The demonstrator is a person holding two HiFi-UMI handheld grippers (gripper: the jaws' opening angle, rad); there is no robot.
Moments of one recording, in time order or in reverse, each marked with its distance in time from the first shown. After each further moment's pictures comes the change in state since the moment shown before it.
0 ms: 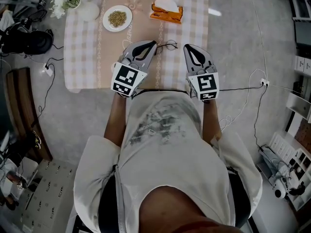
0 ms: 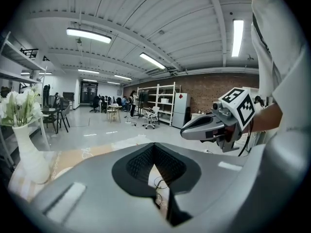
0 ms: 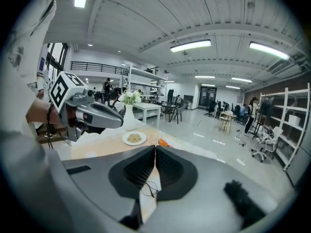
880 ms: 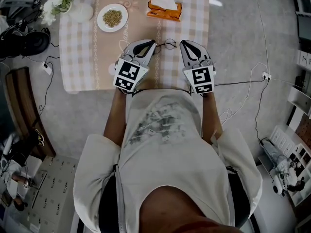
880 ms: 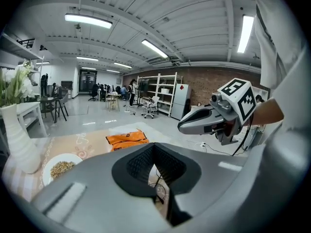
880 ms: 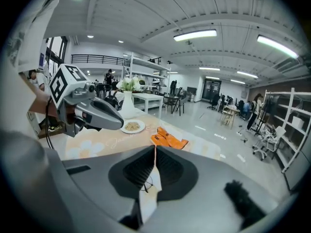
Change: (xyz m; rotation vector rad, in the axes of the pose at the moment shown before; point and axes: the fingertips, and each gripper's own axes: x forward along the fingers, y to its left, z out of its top) left arm 0.038 0.011 -0.048 -0.049 0.133 -0.032; right arm 0.040 -0.011 -0.034 -0.025 0.100 0.033
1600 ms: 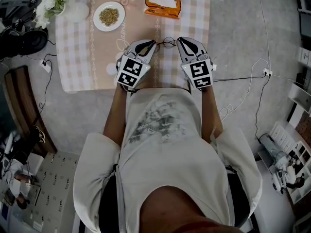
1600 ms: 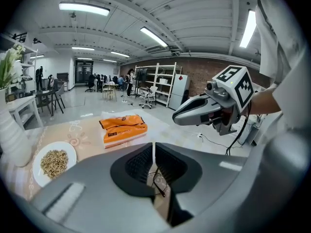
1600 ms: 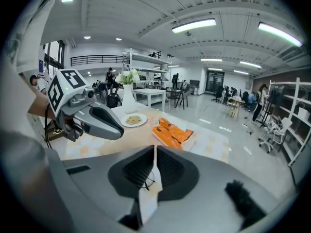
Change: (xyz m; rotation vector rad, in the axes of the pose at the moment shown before) left arm 0.031 -0.002 -0.042 -0.011 0.126 -0.037; right arm 0.028 -0.004 -0.025 0.046 0.061 0.064
